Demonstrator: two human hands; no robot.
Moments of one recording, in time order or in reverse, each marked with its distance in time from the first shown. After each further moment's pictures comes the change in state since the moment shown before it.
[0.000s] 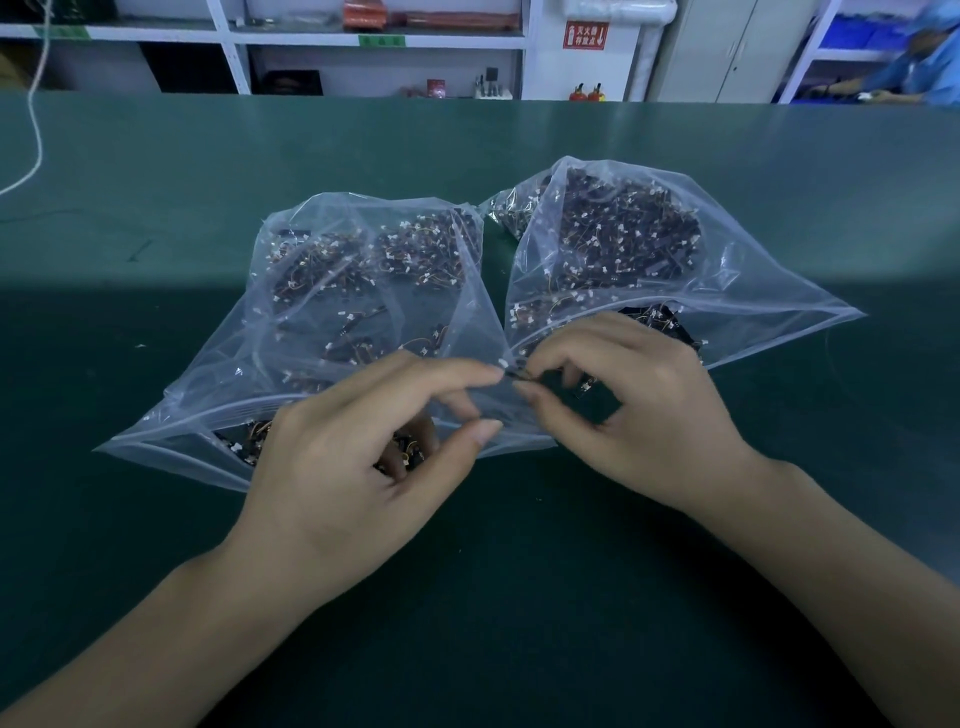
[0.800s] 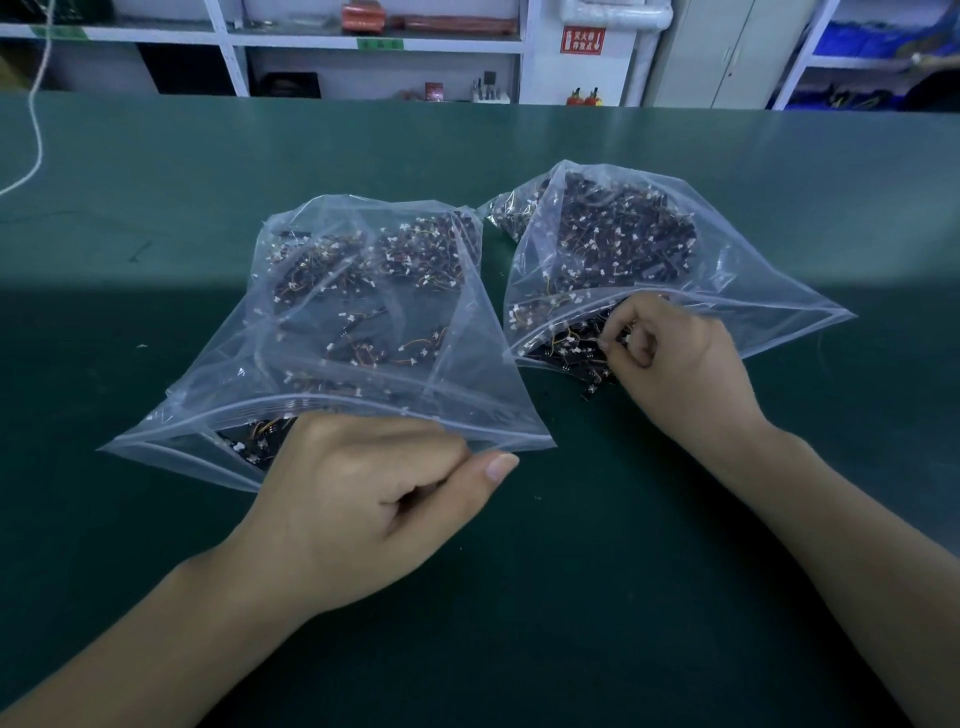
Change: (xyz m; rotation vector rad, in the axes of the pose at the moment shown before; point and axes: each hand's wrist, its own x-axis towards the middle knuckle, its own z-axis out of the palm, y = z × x) left_hand -0.005 -0.010 -0.003 0.081 -0.149 0.157; right_hand -0.008 0.063 -0.007 -0.232 -0.030 0.514
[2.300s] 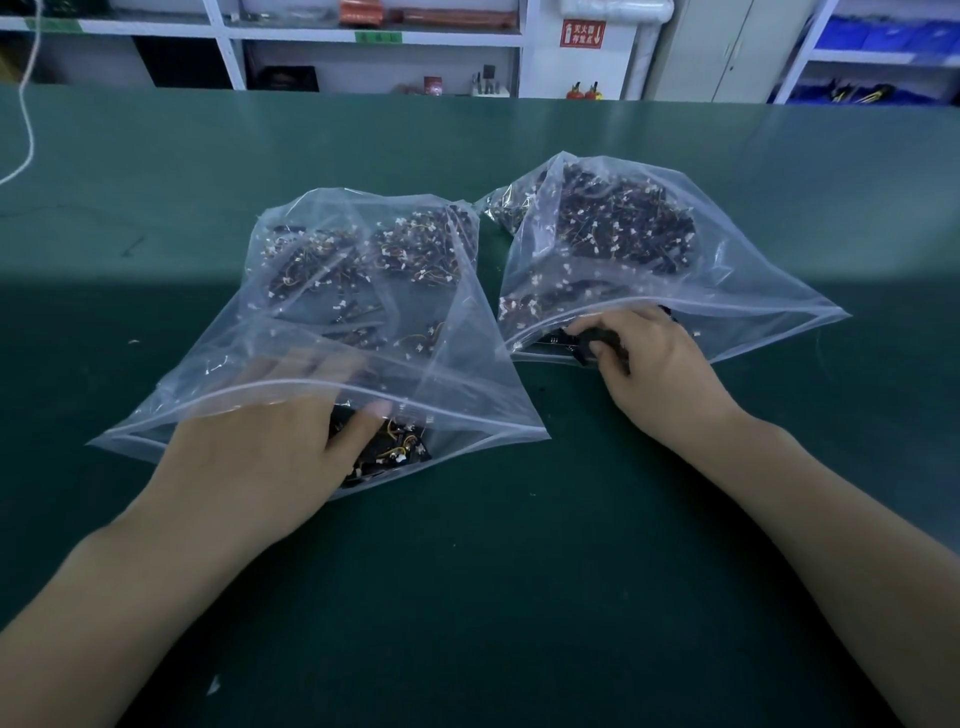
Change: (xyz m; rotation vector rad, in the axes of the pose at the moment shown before) left_hand 0.020 -0.012 -0.027 0.539 -0.579 -0.835; right_hand 0.001 0.000 0.011 -0.005 -0.163 -0.096
